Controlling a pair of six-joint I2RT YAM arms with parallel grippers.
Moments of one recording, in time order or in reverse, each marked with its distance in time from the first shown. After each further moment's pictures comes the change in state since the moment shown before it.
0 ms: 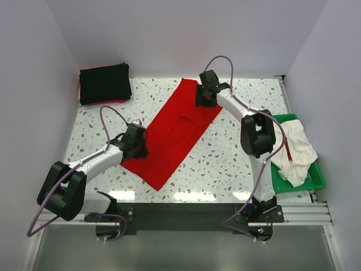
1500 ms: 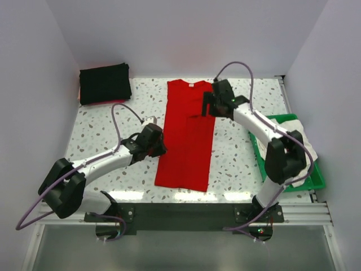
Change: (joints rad) left arm -0.273 0.026 0.092 0.051 -0.061 -0.219; right arm -0.007 -0.365 -0.349 0.037 0.014 0.016
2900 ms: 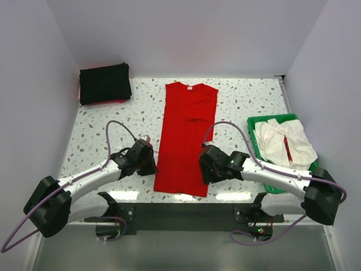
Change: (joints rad) left arm 0.027 -0.211 -0.235 -0.134 0.139 0.023; right arm 0.561 -0.636 -0.803 -0.137 -0.031 0.314
